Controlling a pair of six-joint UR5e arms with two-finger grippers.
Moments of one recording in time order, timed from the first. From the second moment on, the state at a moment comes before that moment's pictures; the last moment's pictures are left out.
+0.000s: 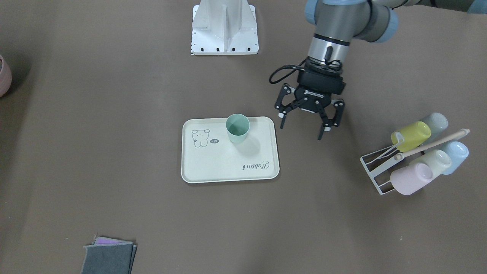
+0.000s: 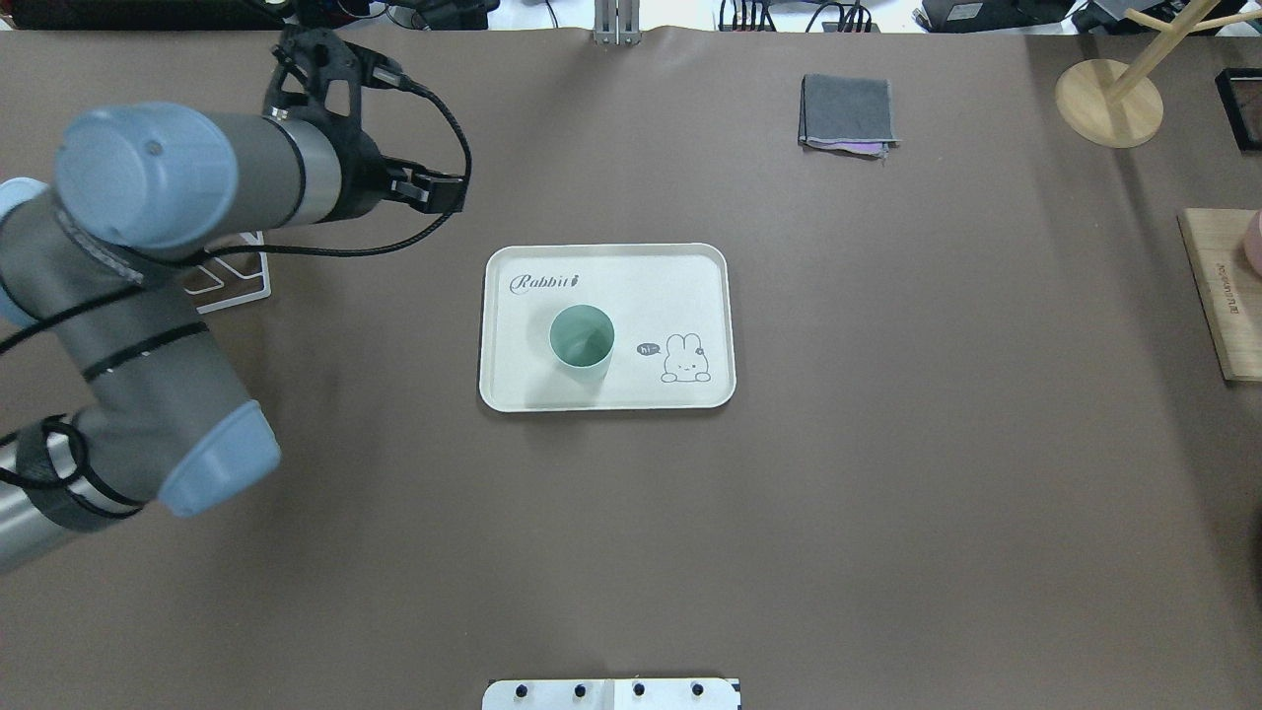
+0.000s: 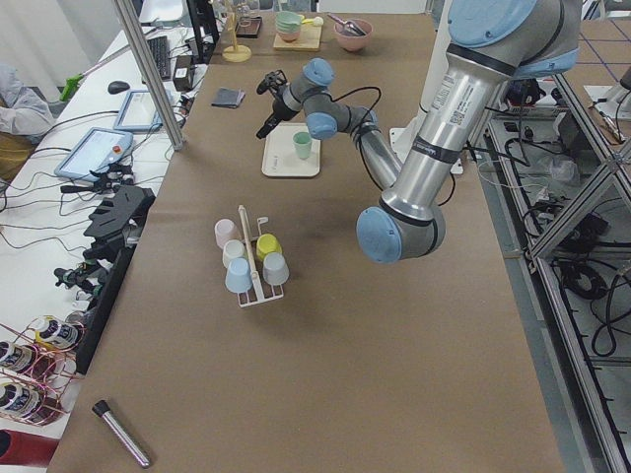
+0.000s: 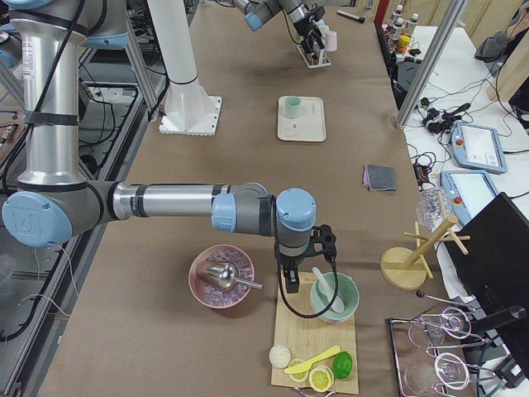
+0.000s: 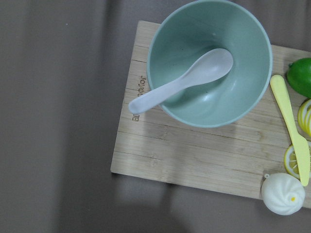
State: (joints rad) left arm -0.78 -2.03 -1.89 -1.89 -1.69 -0.78; right arm 1.63 -1.62 1.69 -1.65 2.33 -0.19
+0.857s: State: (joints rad) left arm -1.36 -1.71 -1.90 -1.47 -2.31 -0.24; right arm 1.63 -1.55 1.61 -1.65 2.33 -0.16
